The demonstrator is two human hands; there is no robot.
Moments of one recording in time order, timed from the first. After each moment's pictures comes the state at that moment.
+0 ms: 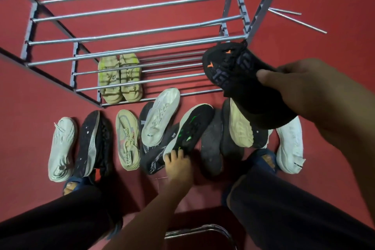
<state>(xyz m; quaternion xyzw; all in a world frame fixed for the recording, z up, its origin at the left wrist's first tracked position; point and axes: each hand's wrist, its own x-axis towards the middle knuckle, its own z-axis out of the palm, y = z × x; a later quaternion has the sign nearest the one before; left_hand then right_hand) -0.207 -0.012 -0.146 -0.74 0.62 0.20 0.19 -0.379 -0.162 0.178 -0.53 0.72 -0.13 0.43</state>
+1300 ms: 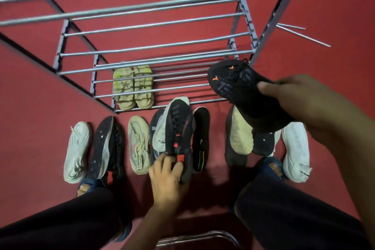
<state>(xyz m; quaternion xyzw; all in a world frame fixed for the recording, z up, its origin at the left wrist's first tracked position) -0.152 0.031 -0.076 -0.75 0.64 0.05 -0.15 -0.369 -0.161 0.182 -0.52 0.70 -0.13 0.47</state>
